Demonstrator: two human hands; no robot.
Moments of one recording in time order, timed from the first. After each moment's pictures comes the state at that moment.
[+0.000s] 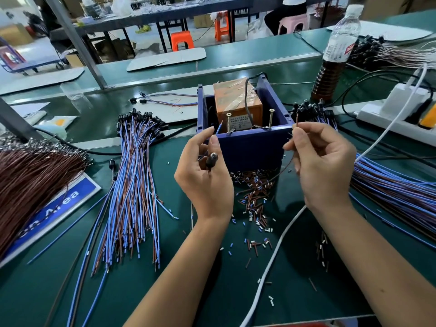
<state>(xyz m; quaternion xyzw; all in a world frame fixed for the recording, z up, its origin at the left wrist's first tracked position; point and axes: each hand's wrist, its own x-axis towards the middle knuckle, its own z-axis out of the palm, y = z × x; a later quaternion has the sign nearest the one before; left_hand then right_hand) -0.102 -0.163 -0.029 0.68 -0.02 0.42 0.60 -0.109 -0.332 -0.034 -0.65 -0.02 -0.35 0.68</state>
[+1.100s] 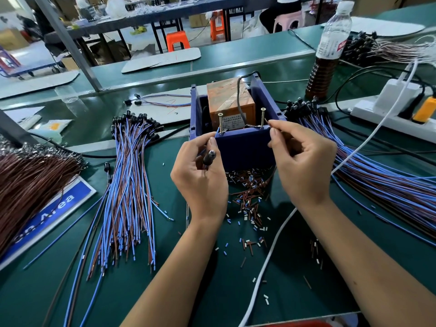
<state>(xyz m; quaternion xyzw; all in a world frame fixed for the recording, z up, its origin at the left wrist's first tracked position) -0.102 -0.164 -0.027 0.70 -0.04 0.39 0.60 -0.107 -0.320 -0.024 -0.76 -0.05 -0.46 0.46</state>
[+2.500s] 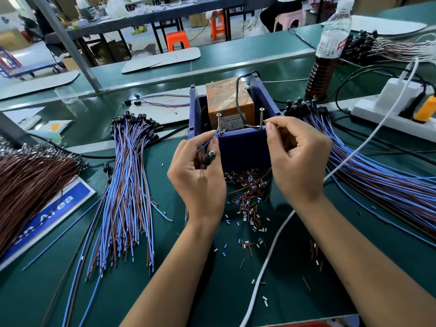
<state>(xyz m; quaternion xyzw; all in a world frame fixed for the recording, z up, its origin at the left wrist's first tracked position) -0.101 -0.162 -0.025 0.70 -0.06 0.39 0.60 -0.105 -0.311 -0.015 -0.77 -0.03 -0.47 0.42</state>
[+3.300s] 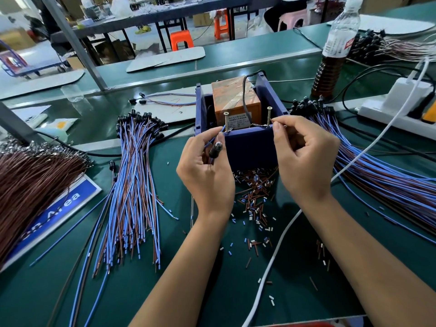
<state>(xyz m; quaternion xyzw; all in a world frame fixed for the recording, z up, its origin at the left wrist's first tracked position) -0.098 -0.166 -0.022 0.69 -0.04 0.39 0.60 -0.104 -0.310 -0.015 -0.77 -0.02 -0.46 0.44</state>
